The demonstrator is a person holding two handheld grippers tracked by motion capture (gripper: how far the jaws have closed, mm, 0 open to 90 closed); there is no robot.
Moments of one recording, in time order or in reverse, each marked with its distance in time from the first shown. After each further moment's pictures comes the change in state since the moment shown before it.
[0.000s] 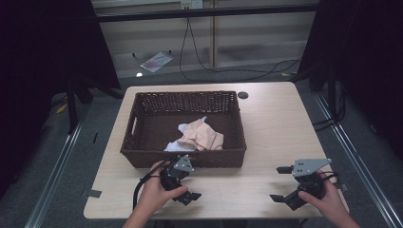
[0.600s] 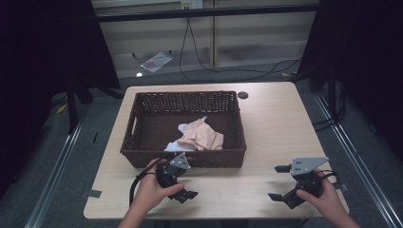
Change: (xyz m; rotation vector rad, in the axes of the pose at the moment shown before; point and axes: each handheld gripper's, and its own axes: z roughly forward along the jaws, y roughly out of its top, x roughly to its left) left arm 0.005 0.002 -0.012 0.024 -0.019 -0.005; right arm -0.002 0.002 0.004 0.007 0.008 -0.004
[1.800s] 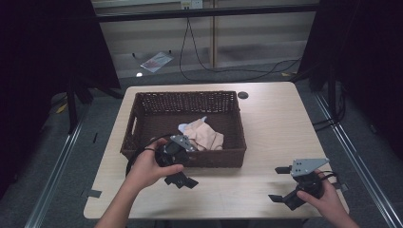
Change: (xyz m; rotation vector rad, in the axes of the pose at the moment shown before) left arm 0.009 0.060 -0.050 0.069 -0.148 0.002; right arm 0.002 -0.001 -0.001 0.003 0.003 0.004
